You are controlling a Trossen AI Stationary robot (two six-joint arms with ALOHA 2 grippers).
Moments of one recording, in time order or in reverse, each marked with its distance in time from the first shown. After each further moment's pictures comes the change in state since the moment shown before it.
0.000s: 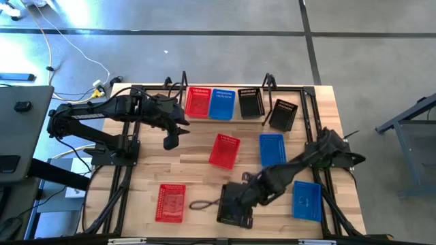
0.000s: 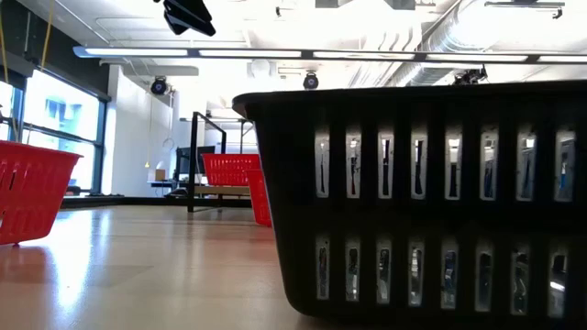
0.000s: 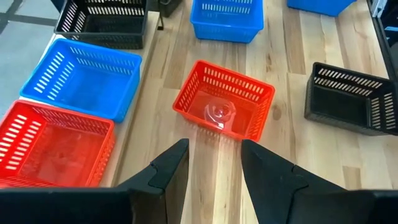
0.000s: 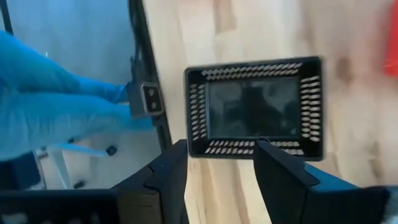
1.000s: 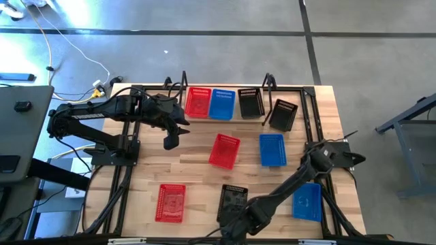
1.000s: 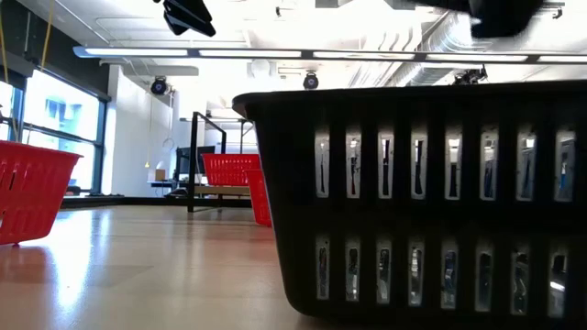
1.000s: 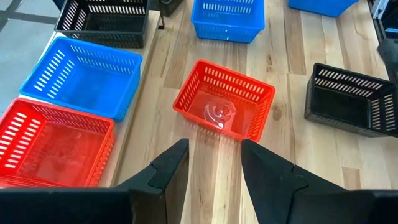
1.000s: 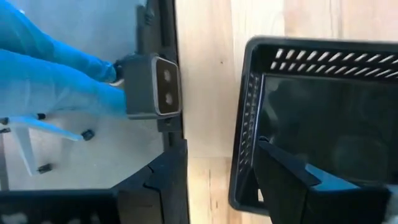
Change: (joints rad) left arm 0.000 0.001 0.000 0.000 0.000 -0.008; right arm 0.107 0.260 0.000 0.213 0.028 -0.048
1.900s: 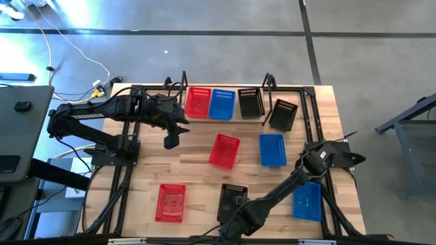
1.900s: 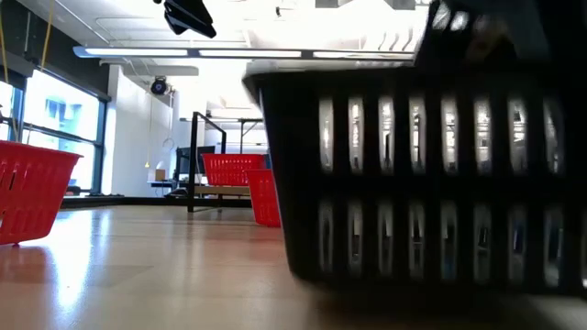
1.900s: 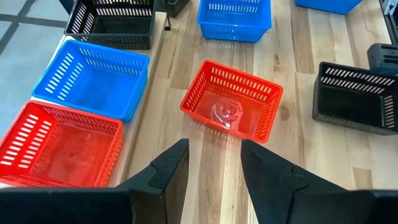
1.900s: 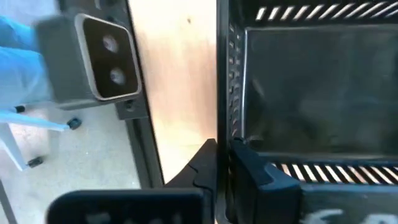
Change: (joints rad) left arm 0.000 0.000 0.000 0.000 -0.029 0.019; right arm -0.009 0.064 0.002 -0.060 -0.044 0.074
